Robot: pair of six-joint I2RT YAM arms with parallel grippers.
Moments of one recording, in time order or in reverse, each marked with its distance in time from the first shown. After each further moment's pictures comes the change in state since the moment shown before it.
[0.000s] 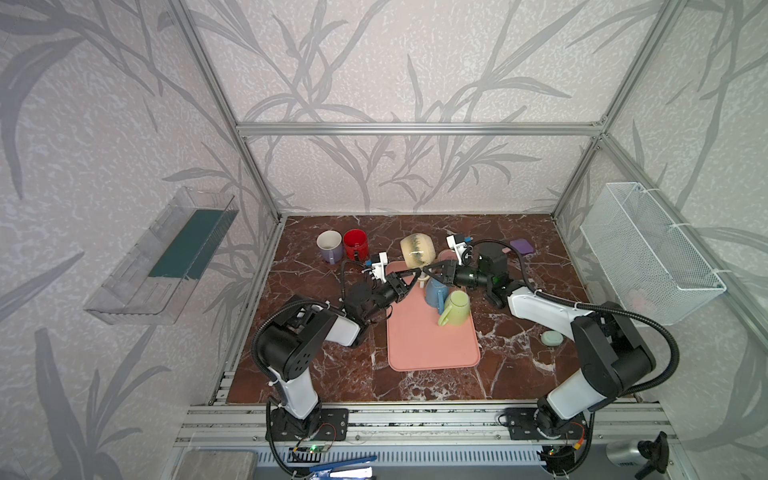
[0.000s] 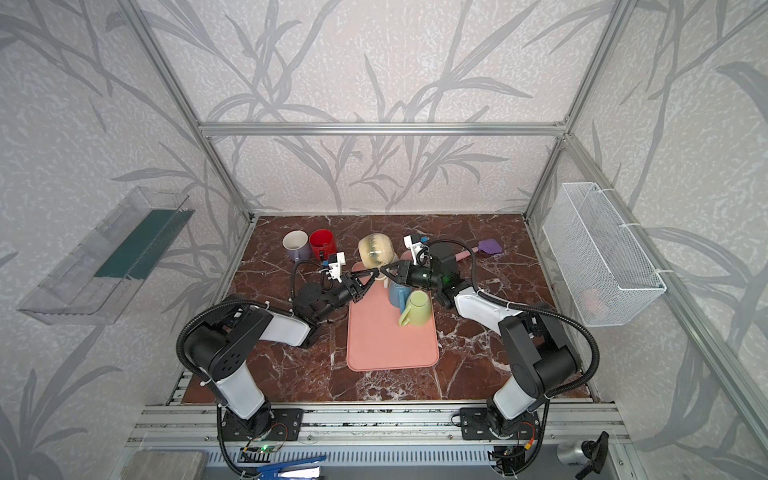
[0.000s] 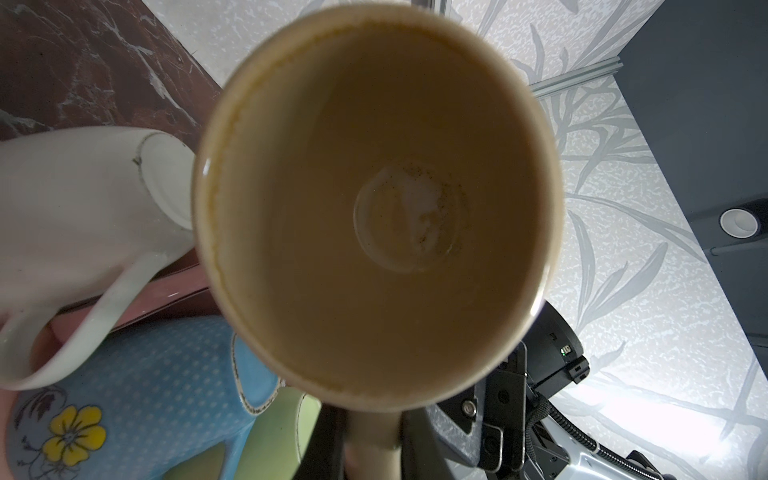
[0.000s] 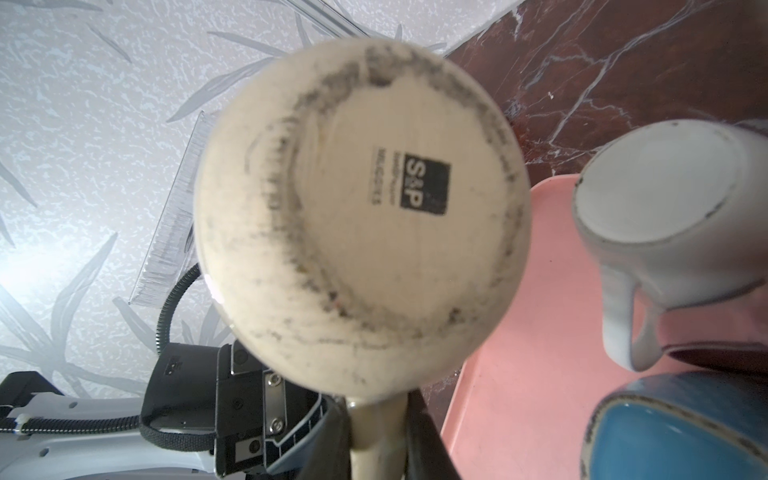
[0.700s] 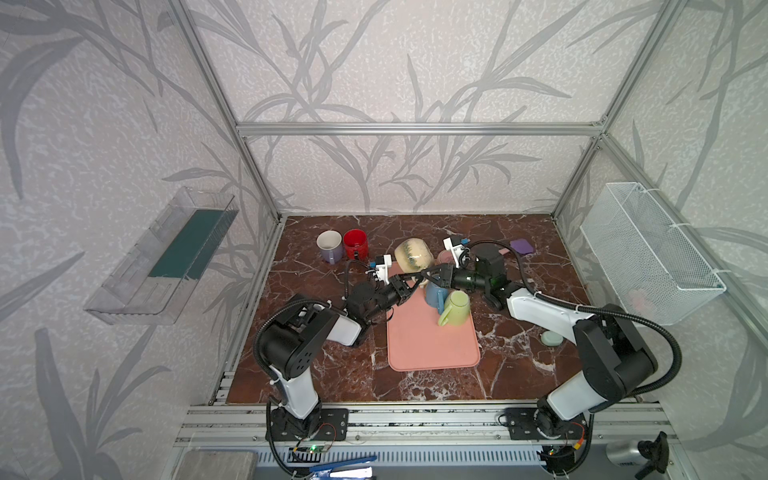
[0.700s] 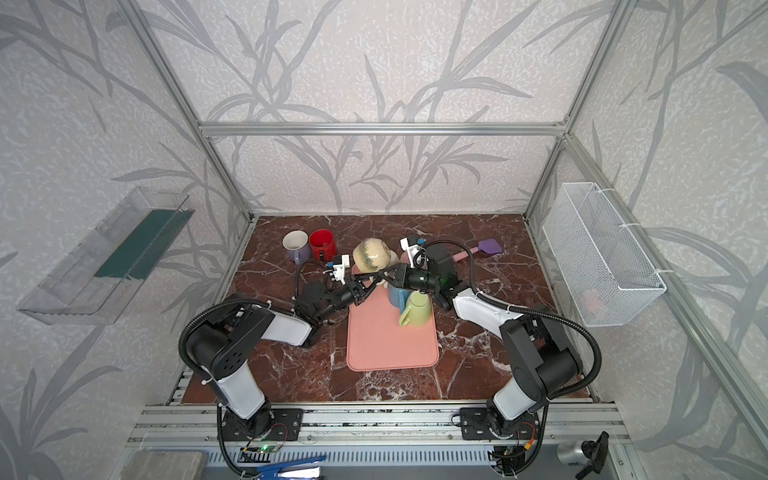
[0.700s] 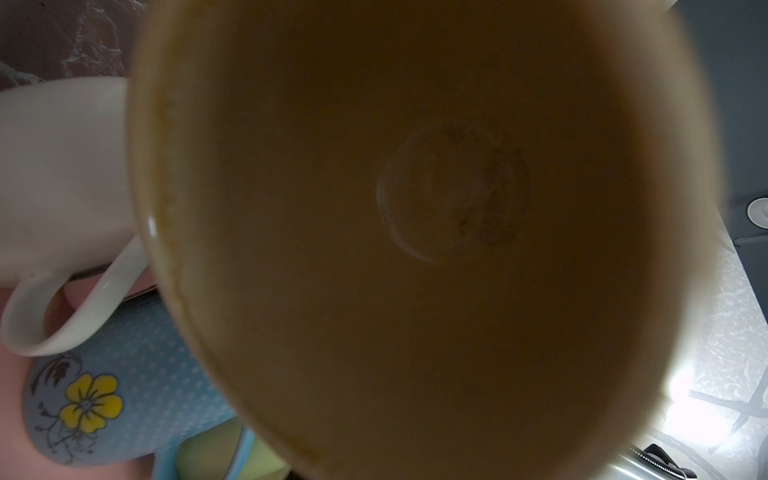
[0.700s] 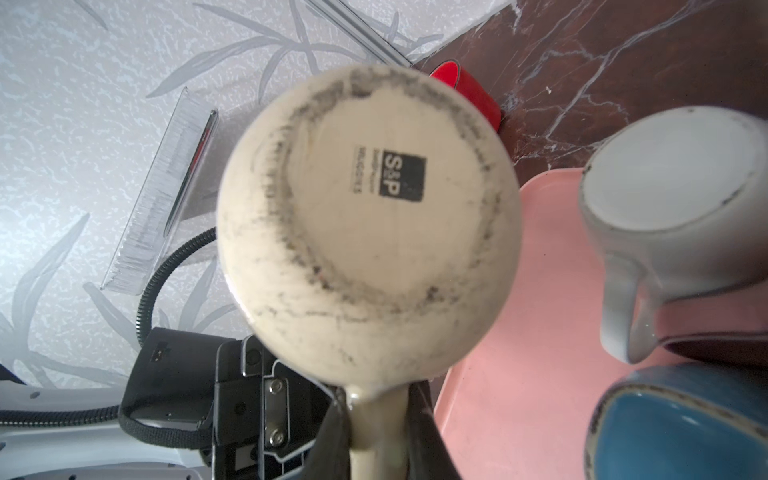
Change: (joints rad) left arm -0.006 0.008 0.011 -0.050 0.039 0.003; right arm 0.027 -0.016 0.000 -0.044 0.029 -0.059
